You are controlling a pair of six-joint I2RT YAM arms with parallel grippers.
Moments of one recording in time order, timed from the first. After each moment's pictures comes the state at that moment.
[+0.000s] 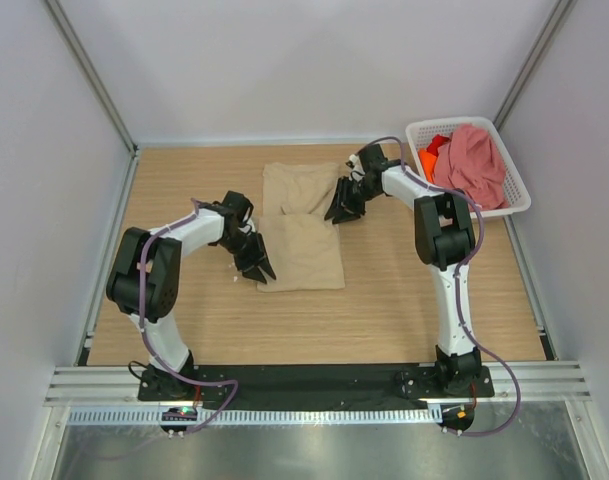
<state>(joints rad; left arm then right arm) -0.33 1.80 1.12 -0.72 0.47 -0.65 0.28 2.34 1.83 -0.64 -0.60 0.47</state>
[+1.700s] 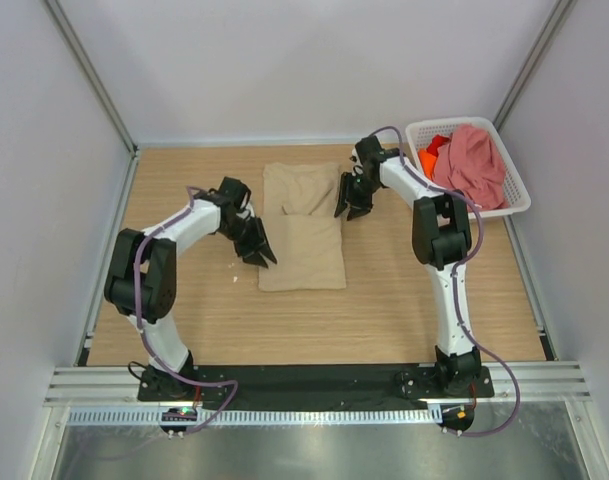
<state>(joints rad) -0.32 1.78 1.18 -0.74 0.46 -0.65 0.29 2.36 1.97 -0.84 -0.34 0.41</state>
